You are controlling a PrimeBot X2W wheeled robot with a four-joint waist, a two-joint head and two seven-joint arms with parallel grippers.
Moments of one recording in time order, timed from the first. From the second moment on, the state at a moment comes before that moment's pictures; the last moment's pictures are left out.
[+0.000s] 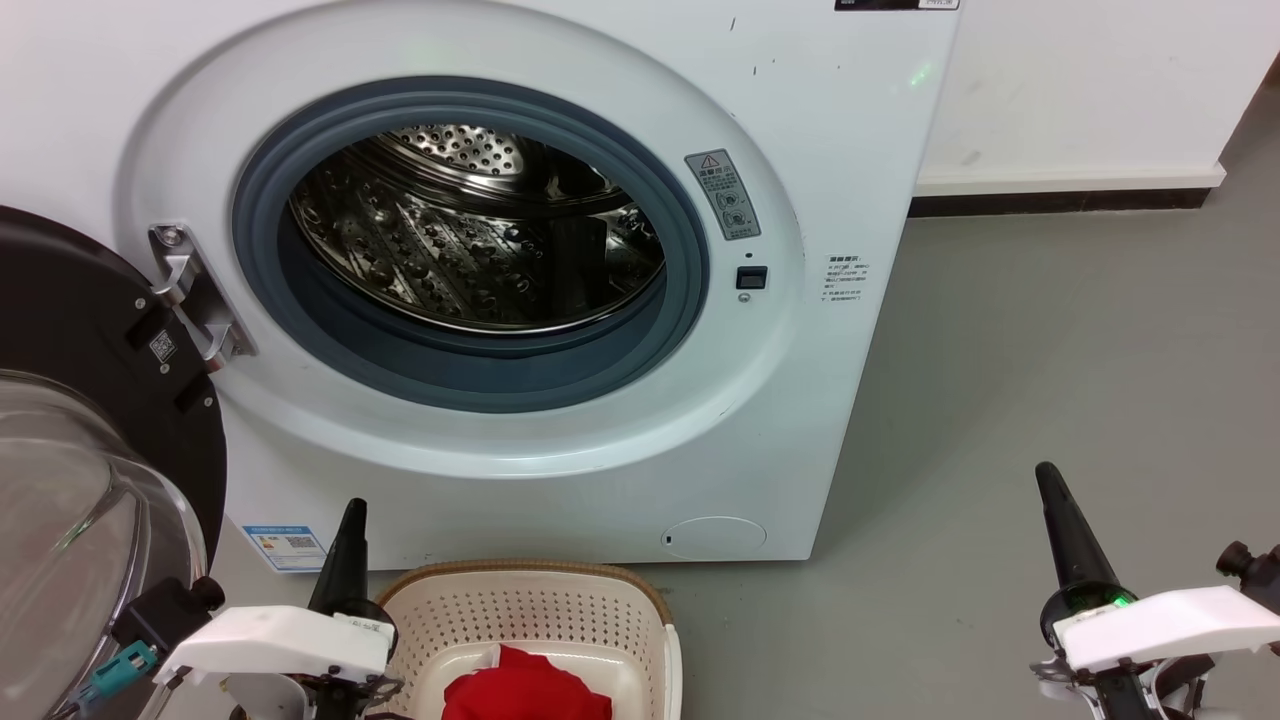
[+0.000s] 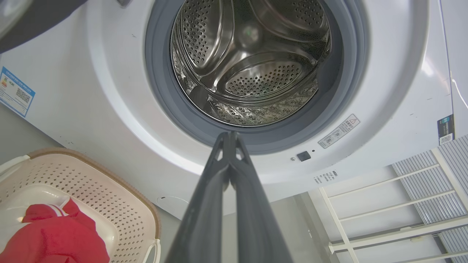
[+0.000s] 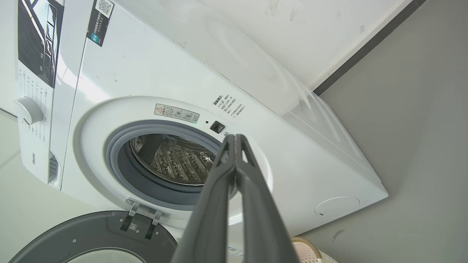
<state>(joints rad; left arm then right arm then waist) -0.04 0.08 0.03 0.17 -0.99 -0.06 -0.02 -0.02 -0.08 -0.01 0.12 1.00 0.13 -0.02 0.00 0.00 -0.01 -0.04</state>
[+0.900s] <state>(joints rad) -0.07 0.06 0.07 0.21 -1.29 -0.09 0.04 -0.06 -0.08 -0.04 0.18 1.31 0.13 0.03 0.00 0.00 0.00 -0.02</state>
